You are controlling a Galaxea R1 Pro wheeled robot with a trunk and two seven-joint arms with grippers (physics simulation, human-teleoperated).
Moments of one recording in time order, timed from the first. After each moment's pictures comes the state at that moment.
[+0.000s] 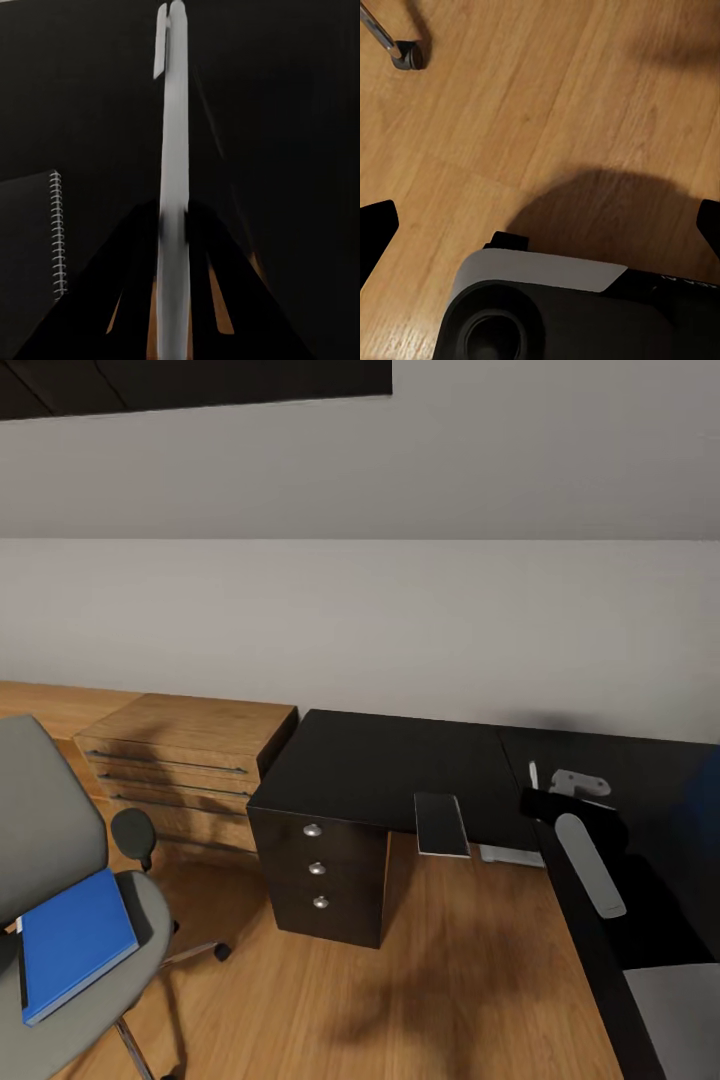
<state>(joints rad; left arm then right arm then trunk) 0.01 -0.07 0.05 -0.22 0.10 -0.55 0.06 -0.67 -0.25 0.09 -1.39 -0.63 0.76 -0.57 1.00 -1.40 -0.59</state>
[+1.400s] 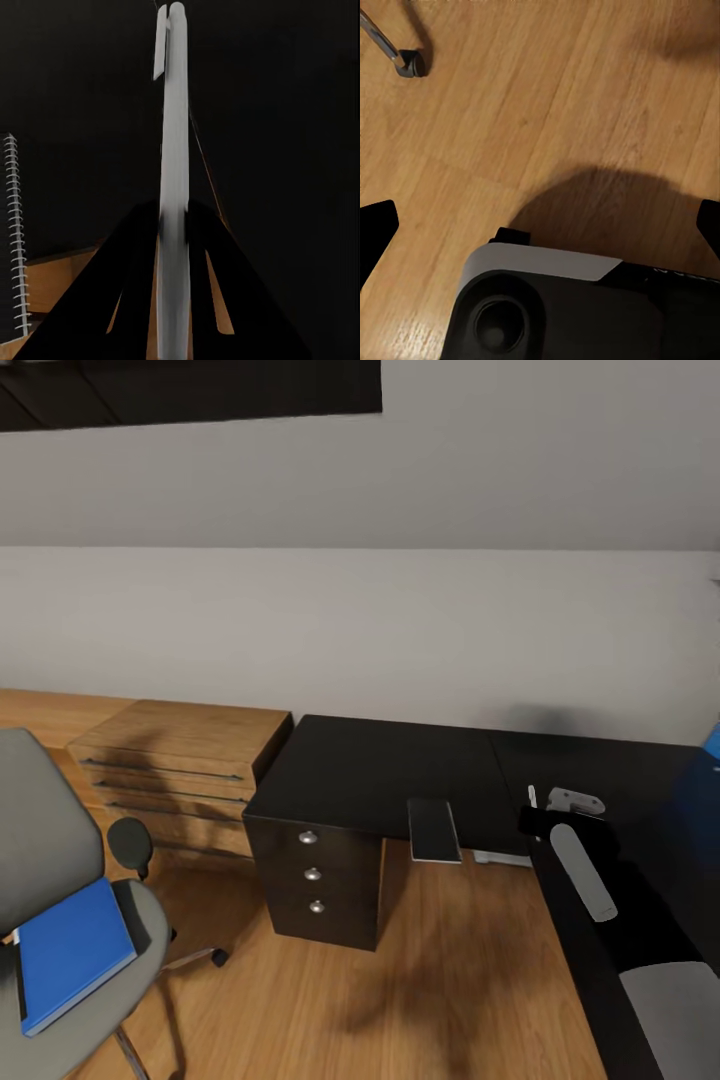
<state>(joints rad) 0.01 -0.07 0.05 -0.22 0.11 -0.55 0.07 -0.66 -0.24 0.09 -1.27 -0.63 0.76 -0.56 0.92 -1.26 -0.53</state>
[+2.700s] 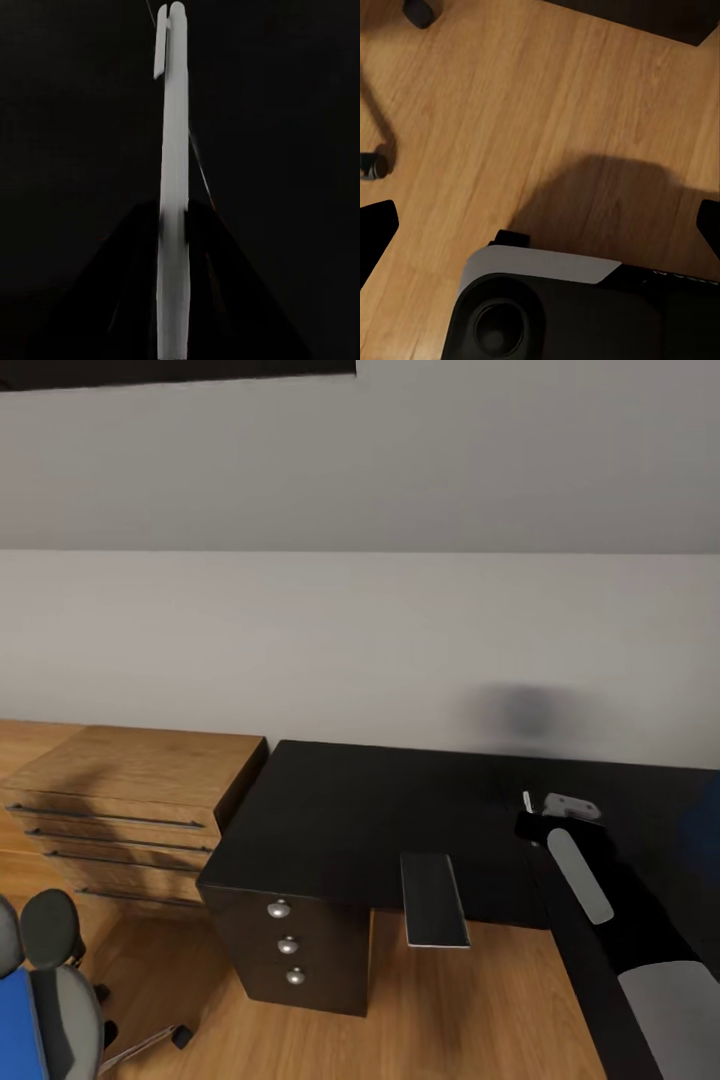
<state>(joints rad) 0.01 -0.07 0.05 -0.22 0.10 -0.55 0.06 -0.66 -0.24 0.11 -1.23 -0.63 0.74 -0.52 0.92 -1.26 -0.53</state>
